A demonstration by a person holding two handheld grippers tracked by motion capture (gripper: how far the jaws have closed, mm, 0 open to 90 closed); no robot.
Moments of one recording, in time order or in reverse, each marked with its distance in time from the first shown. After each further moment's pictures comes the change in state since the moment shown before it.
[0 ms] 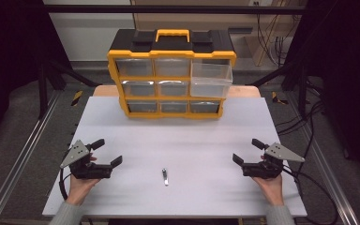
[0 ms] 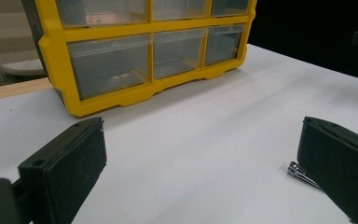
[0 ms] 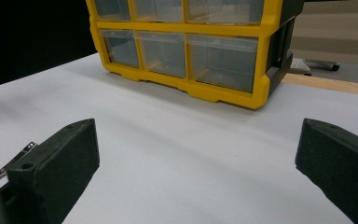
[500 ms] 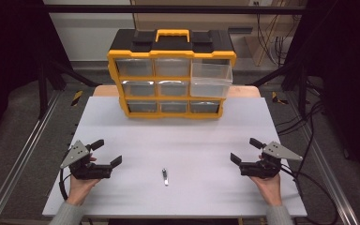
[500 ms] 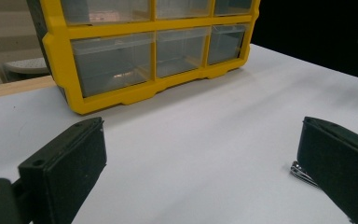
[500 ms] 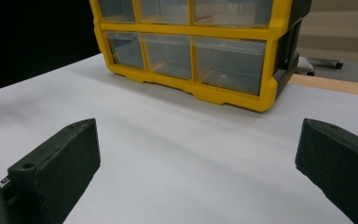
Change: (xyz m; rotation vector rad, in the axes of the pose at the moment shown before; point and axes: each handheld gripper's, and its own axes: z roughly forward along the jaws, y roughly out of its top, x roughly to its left) left arm 0.001 -0.002 -0.001 0.000 0.013 -0.009; right arm 0.009 0.008 0.003 0.011 0.006 0.004
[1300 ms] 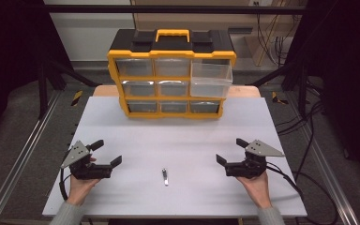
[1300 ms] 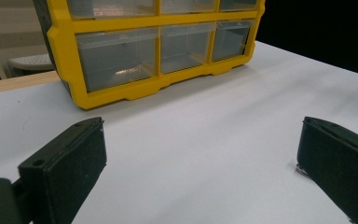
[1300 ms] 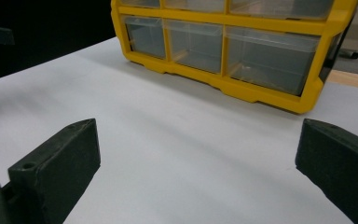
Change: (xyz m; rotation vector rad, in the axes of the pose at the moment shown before) left arm 0.001 -0.003 0.001 0.010 0.012 -0.002; right arm 0.035 0.013 0.024 0.074 0.019 -0.028
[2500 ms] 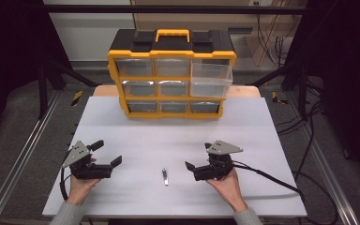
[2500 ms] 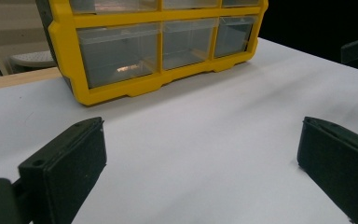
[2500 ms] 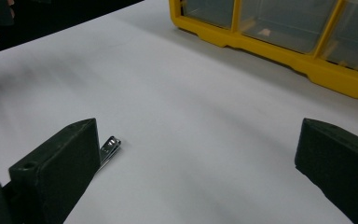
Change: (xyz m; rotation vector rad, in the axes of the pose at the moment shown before) left arm 0.001 -0.001 0.001 0.014 0.009 -0.004; right arm 0.062 0.006 0.063 0.154 0.108 -0.050
